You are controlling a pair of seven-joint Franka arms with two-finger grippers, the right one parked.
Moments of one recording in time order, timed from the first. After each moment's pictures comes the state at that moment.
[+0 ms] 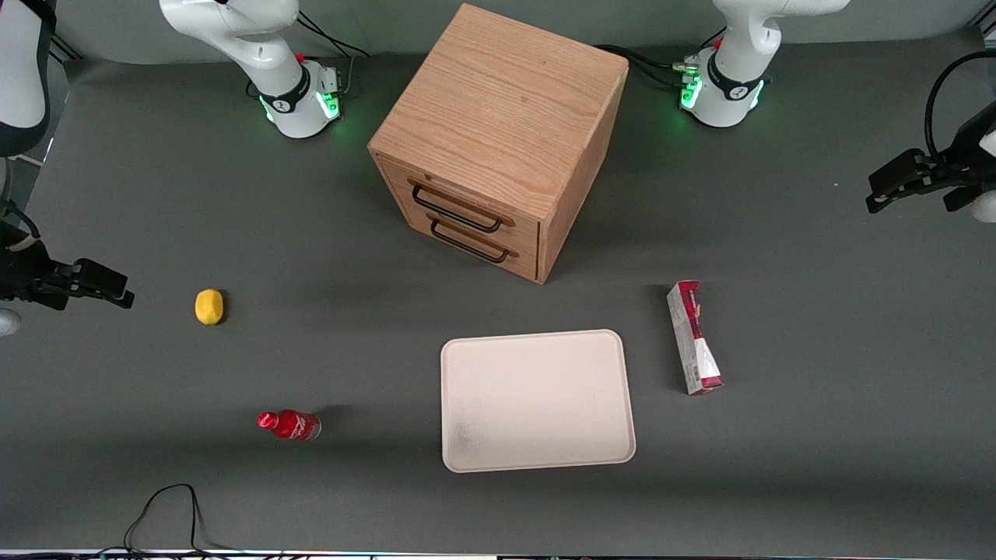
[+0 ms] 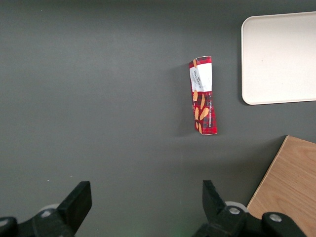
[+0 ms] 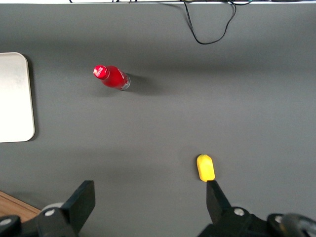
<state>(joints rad) -0.08 -0.02 0.05 -1.54 0.00 1.52 -0.04</state>
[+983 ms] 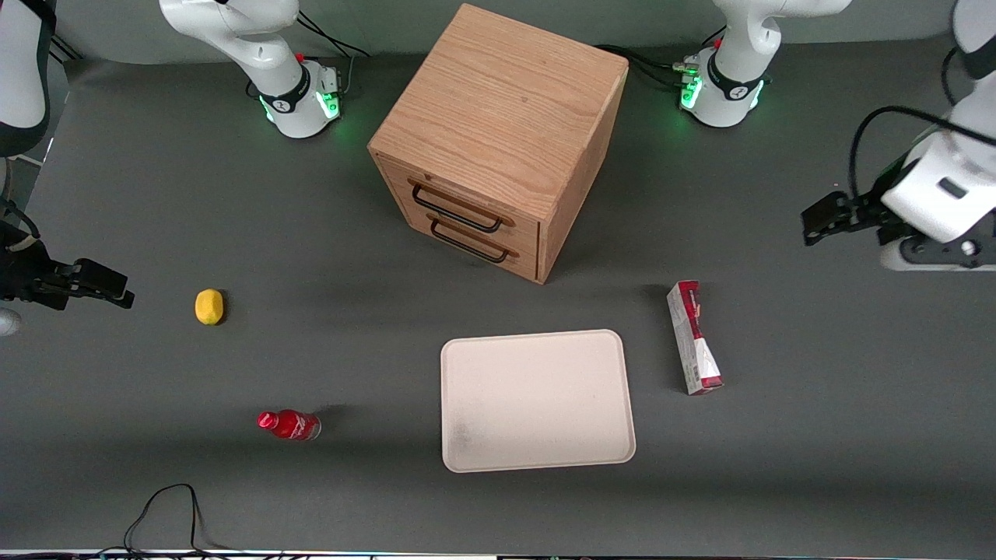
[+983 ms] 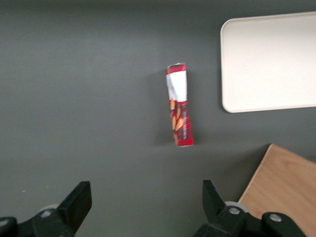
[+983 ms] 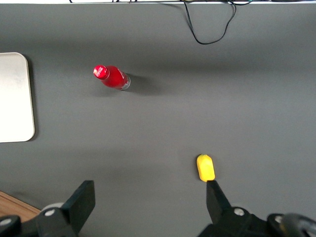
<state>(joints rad) -0.16 0.13 -0.01 -1.43 0.00 1.55 -0.18</state>
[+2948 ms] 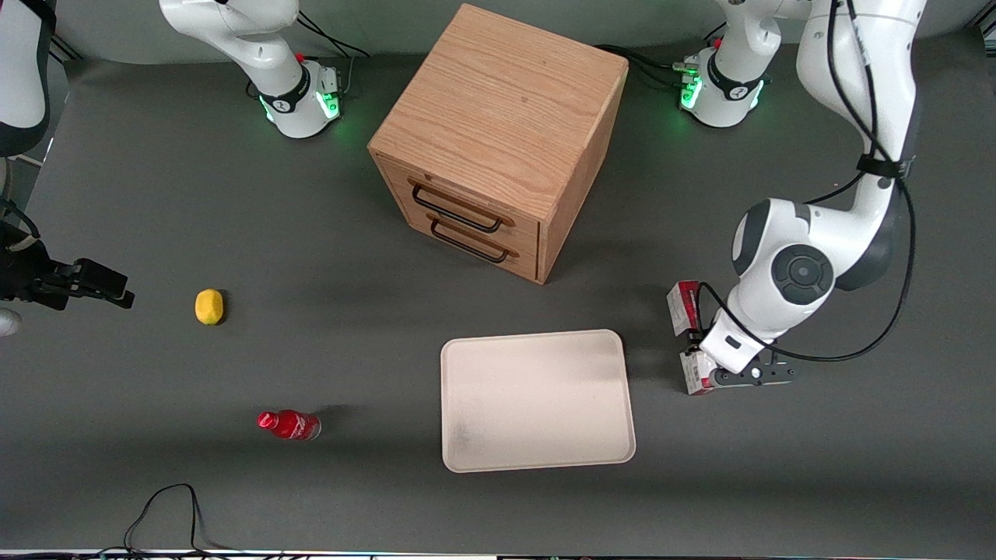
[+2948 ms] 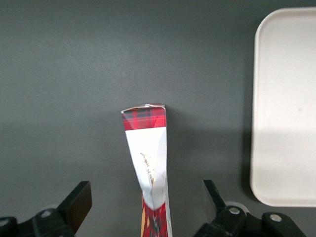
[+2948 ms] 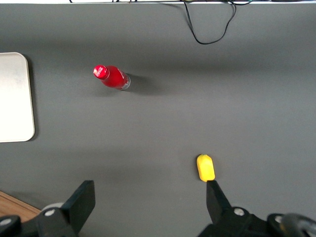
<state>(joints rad) -0.24 0.47 -0.01 -1.80 0.06 2.32 -0.35</state>
